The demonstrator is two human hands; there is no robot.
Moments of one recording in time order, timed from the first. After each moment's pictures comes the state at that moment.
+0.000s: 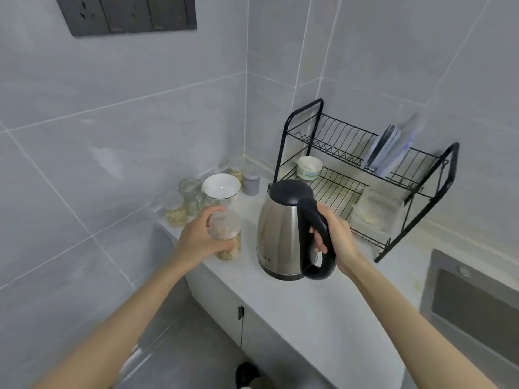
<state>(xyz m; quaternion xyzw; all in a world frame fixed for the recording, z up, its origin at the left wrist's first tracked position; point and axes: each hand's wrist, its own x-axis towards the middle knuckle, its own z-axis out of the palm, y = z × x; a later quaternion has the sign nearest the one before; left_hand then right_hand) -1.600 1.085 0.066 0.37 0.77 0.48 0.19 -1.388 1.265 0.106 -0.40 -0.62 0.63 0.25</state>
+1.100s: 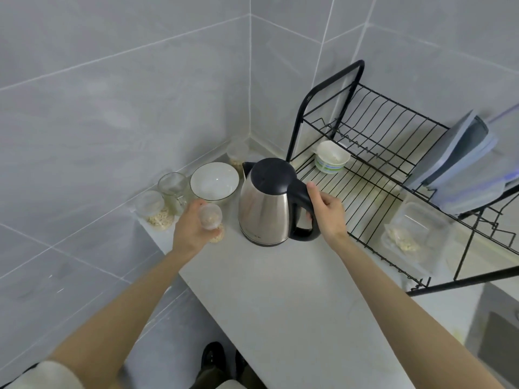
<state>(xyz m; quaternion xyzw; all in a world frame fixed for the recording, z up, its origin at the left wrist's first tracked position) -1.697 1.202 -0.031 0.25 0.87 0.39 0.16 -1.512 1.420 0.024 -0.40 -0.71 0.53 0.25</state>
